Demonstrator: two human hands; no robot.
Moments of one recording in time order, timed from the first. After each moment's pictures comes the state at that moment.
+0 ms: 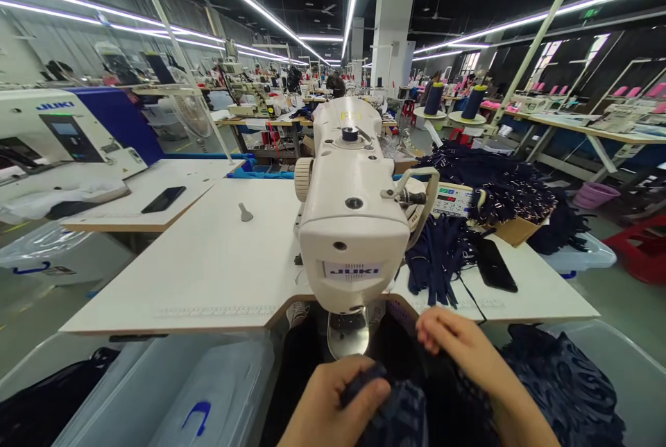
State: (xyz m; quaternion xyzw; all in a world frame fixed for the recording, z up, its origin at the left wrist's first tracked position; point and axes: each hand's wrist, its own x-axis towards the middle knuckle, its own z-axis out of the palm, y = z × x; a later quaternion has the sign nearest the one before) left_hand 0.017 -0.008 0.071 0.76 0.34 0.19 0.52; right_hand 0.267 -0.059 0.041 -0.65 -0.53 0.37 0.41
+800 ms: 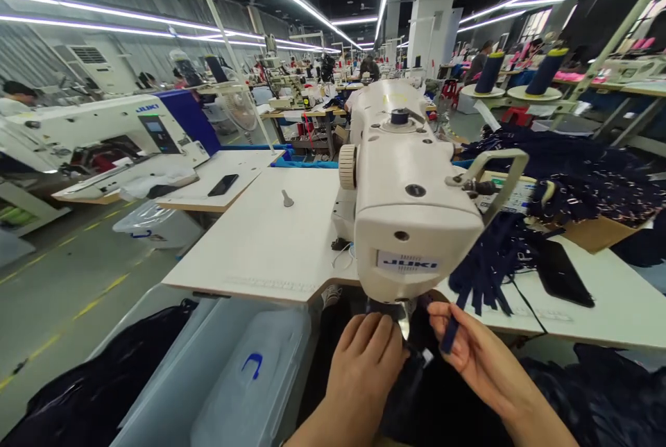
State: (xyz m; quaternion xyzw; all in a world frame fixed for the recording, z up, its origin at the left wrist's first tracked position) left_hand 0.015 -0.003 0.035 0.89 0.31 0.33 -0.07; right_hand 0.215 -0.039 0.025 -0.46 -0.21 0.63 0.58
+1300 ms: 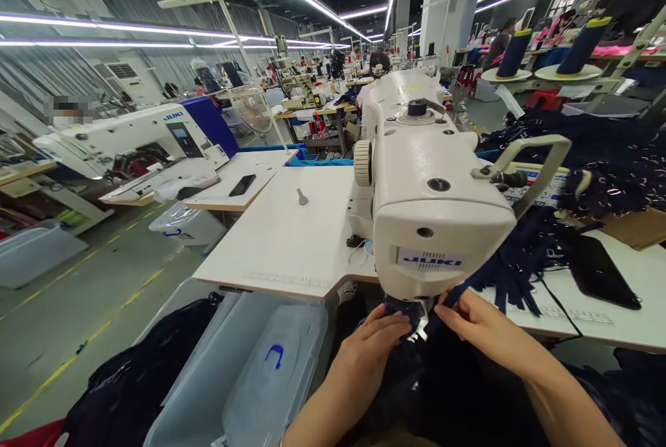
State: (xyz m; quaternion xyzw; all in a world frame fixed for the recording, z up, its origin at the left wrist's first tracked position) left_hand -0.016 0.017 0.033 0.88 0.23 0.37 0.18; right_hand 0.219 -0.008 0.049 -0.62 -0.58 0.42 0.32
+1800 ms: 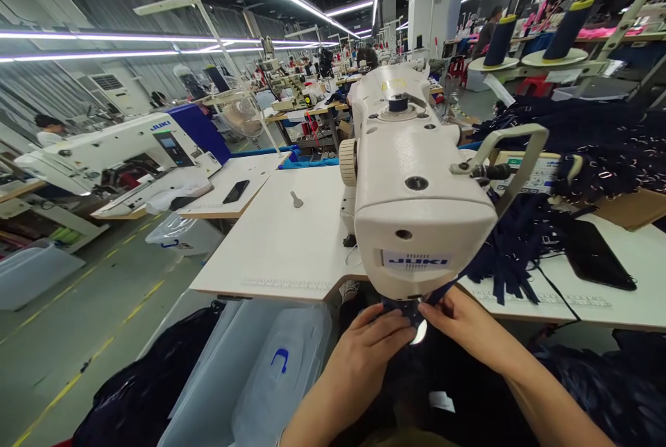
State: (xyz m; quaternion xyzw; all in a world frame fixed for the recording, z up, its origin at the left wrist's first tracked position) left_hand -0.019 0.025 0.048 0.94 0.18 0.27 0.11; right_hand 0.203 -0.004 0.033 -0.58 -0.56 0.45 0.38
